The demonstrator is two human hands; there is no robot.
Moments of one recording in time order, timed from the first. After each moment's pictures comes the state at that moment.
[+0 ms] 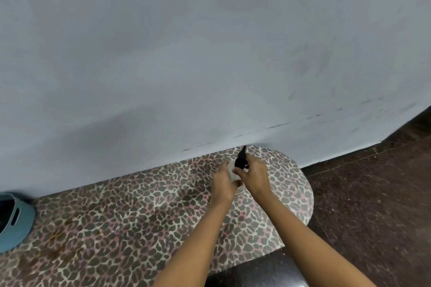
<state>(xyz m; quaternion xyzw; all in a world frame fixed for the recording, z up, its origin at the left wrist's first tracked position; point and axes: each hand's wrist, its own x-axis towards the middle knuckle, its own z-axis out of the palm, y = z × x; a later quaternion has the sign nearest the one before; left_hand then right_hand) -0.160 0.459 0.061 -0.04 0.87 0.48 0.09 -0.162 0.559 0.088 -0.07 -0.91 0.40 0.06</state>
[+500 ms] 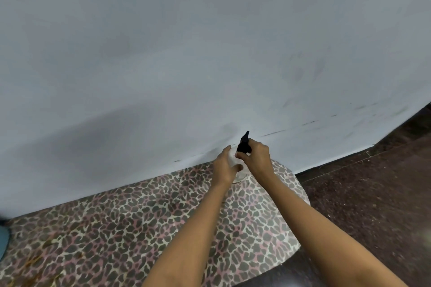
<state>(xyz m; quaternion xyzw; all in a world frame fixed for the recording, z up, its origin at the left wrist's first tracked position) -0.234 0.484 0.074 -0.01 0.85 0.51 0.12 -0.232 0.593 0.110 -0.08 -0.90 0.42 0.07</state>
